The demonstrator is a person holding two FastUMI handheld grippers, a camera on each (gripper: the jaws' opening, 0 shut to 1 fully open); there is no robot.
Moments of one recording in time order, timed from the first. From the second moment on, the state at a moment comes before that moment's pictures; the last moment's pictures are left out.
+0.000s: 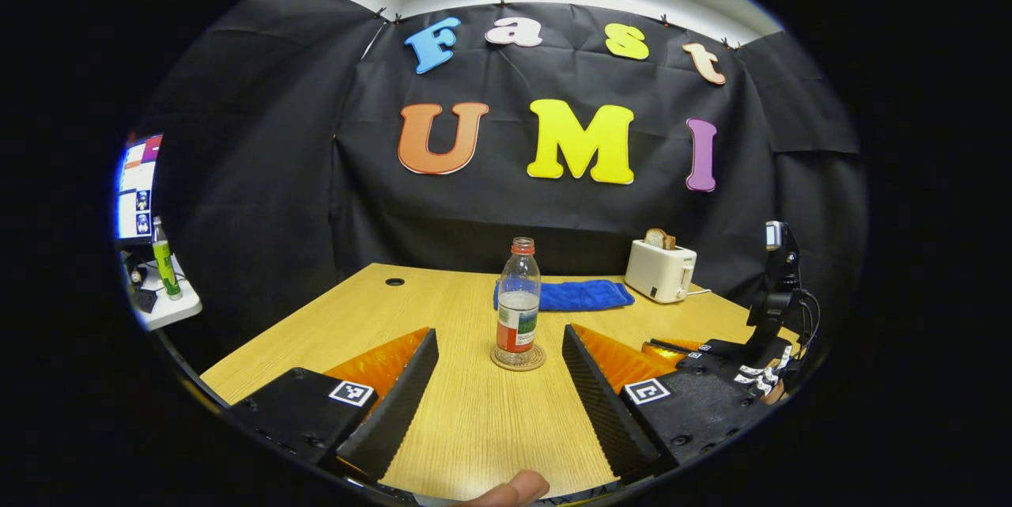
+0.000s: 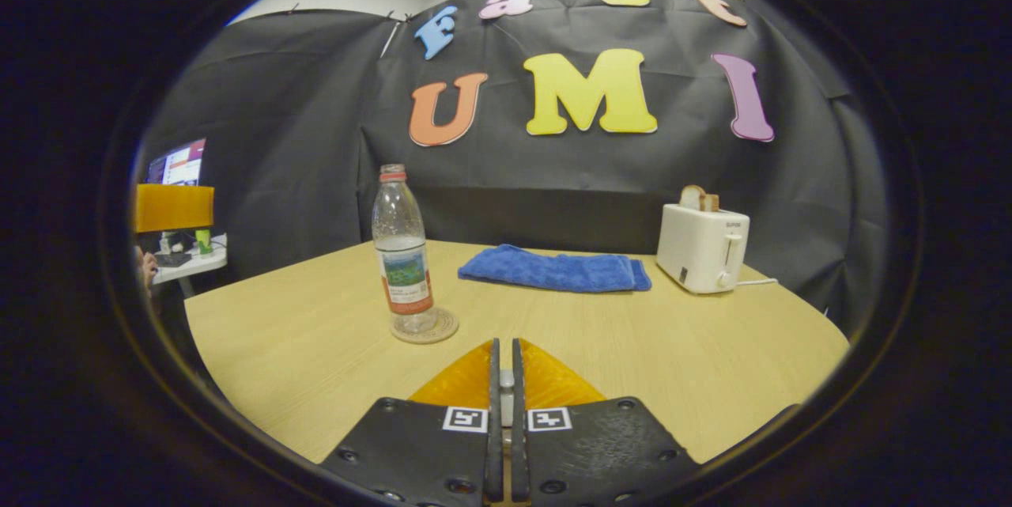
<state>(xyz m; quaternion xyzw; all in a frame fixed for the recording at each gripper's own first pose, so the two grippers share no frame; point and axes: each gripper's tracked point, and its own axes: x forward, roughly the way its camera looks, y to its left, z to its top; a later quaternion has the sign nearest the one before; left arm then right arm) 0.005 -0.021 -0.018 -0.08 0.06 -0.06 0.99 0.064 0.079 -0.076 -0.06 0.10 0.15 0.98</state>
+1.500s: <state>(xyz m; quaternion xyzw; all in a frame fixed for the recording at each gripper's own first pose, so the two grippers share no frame) -0.010 -0.028 -0.007 -0.05 0.06 -0.03 1.00 -0.043 -0.073 0.061 -0.04 0.01 0.02 1.00</state>
